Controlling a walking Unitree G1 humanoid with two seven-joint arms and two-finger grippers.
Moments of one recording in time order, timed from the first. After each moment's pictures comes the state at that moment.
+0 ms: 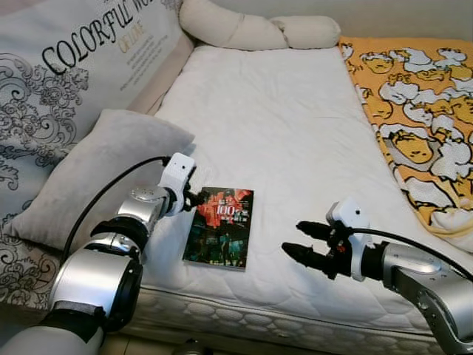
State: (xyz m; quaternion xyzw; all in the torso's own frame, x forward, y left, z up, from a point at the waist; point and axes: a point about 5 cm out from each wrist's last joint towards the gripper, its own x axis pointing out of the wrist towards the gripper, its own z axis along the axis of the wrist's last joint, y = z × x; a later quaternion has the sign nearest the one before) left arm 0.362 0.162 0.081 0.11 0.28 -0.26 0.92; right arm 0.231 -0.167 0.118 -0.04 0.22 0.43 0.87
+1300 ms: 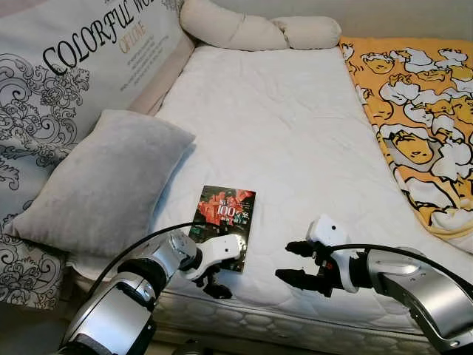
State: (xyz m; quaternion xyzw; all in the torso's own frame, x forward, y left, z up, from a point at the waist) left arm 0.286 0.113 0.008 0.28 0.39 -0.57 0.66; right arm 0.227 -0.155 0.099 -0.11 0.28 0.50 0.81
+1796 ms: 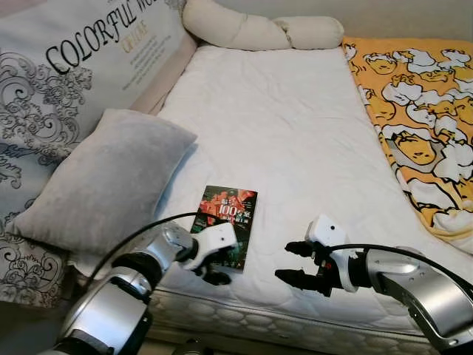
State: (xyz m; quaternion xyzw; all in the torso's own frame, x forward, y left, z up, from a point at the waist) left arm 0.300 0.122 0.020 0.29 0.36 -0.55 0.70; right arm 0.228 -0.154 0.099 -0.11 0.28 0.50 0.81
